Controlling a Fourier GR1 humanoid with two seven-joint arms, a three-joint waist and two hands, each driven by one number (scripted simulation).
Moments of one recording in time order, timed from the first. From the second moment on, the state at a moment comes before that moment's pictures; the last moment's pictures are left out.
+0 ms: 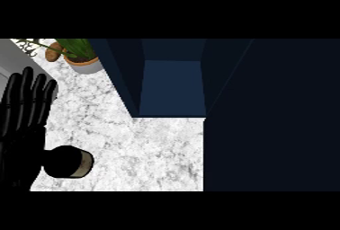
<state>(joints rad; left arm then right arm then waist) -0.02 0.06 0.00 -2.10 0.01 0.01 0.05 0.00 -0.06 0.01 -2.10 0.04 0.03 -0.02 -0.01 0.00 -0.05</state>
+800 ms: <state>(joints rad) 0.21 0.01 -0.16 -2.34 0.07 0.08 0.12 0.17 -0.09 0.13 -2.35 -0.13 0.15 0.19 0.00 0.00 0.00</state>
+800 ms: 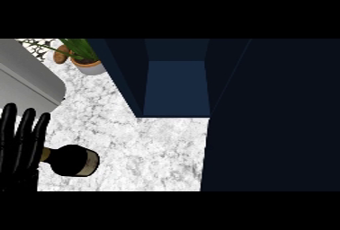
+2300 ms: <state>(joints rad) 0.05 0.02 -0.54 -2.40 -0.26 0.54 0.46 -0.03 -0.10 0.09 -2.44 -0.16 0.08 0.49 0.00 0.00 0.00</state>
